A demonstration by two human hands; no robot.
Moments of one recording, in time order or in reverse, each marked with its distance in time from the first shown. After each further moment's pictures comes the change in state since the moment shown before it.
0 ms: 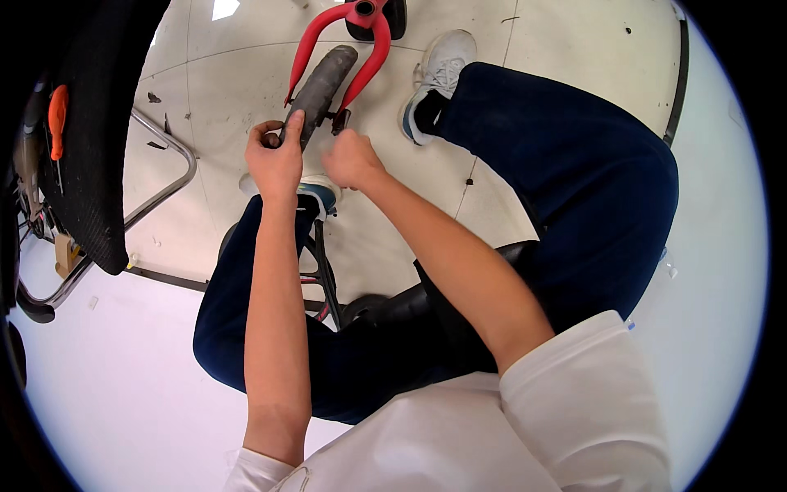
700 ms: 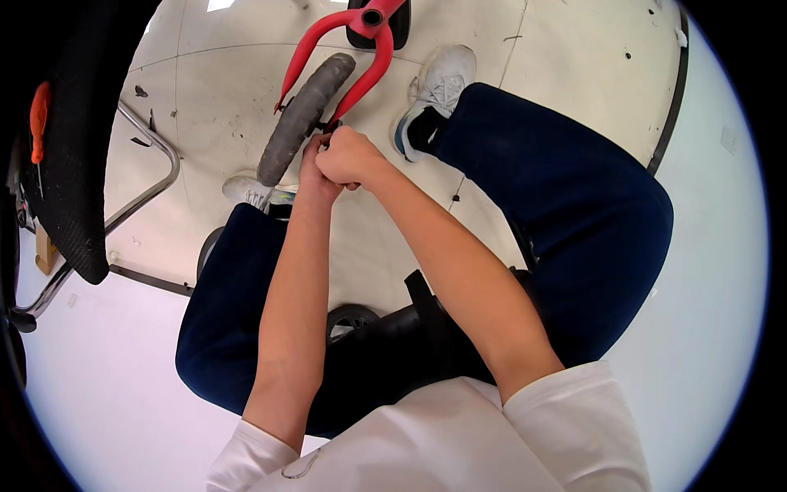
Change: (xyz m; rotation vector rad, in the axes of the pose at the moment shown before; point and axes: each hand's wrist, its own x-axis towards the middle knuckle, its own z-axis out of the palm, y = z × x) left_hand 0.015 -0.104 0.092 -1.070 -0.569 -0.968; right_hand 0.017 -0.013 -0.022 0.009 -0.166 0.069
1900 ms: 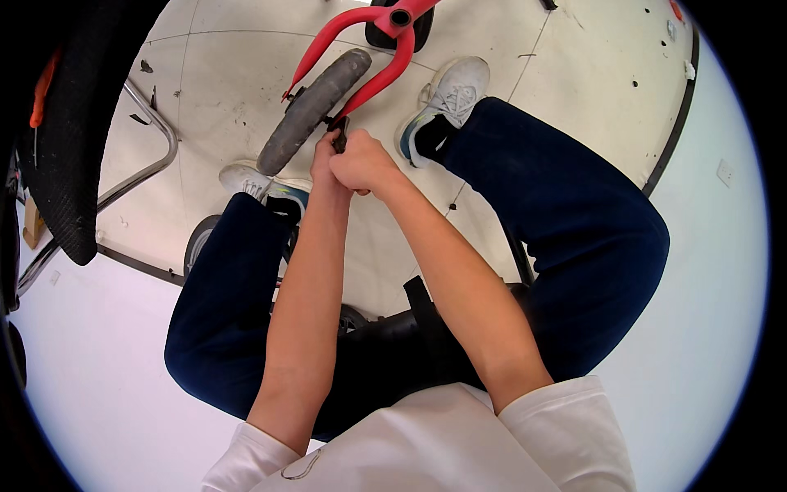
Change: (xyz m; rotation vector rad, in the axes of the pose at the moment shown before) left_hand 0.006 -0.019 0.026 -0.207 0.428 0.181; right_hand -0.007 0.005 0.005 0.061 0.068 -0.007
